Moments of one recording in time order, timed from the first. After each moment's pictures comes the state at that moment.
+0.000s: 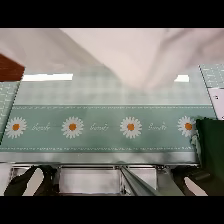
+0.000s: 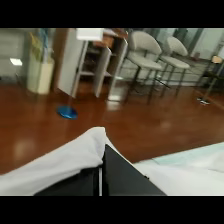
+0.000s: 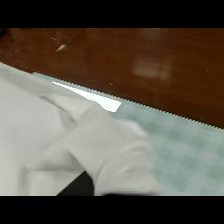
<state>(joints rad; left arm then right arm) 0.43 -0.79 1.68 0.44 -1.15 -1.19 0.22 -0.86 1.85 -1.24 1.38 1.57</state>
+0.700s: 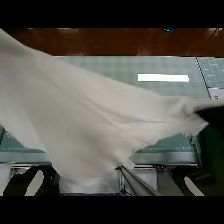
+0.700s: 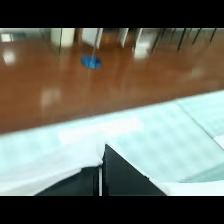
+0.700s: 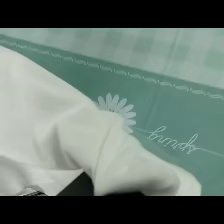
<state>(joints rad) 0.22 -0.74 1.53 0.77 -1.26 -1.31 0.22 -0.59 1.26 -1.27 1.60 1.69</state>
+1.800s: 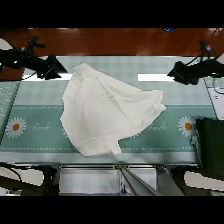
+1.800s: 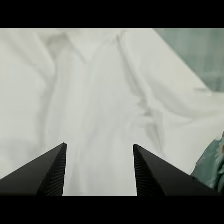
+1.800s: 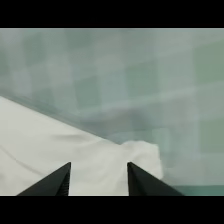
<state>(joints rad) 0.17 -1.67 1.60 0.87 -1.40 -1.45 -0.19 -1.42 1.33 -1.07 1.11 1.59</state>
